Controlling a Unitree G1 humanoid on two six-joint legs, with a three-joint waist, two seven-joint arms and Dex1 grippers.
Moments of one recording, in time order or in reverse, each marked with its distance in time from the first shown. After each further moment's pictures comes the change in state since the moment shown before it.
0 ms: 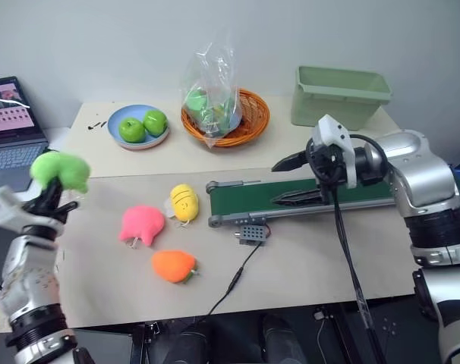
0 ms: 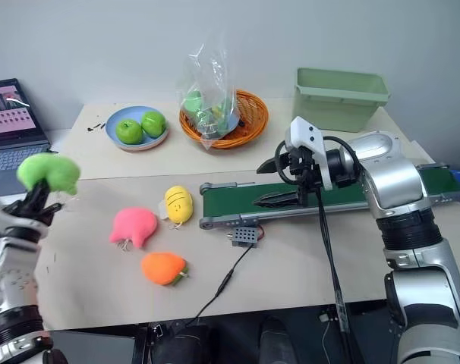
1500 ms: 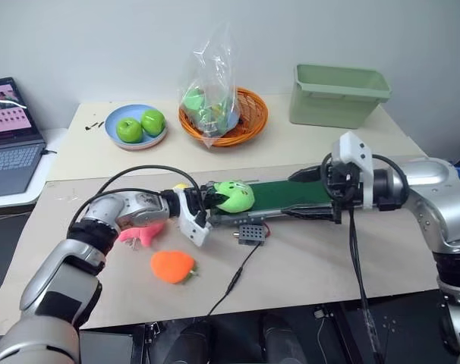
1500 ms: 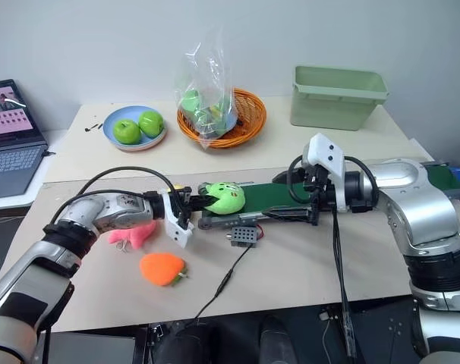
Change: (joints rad) left arm -0.664 0.141 -0.953 0.618 1.283 -1.081 0.271; right arm 0.253 -0.108 -0.148 -0.325 0.121 0.179 -0.217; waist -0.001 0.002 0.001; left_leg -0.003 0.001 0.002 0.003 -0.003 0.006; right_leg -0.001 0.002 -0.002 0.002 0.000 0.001
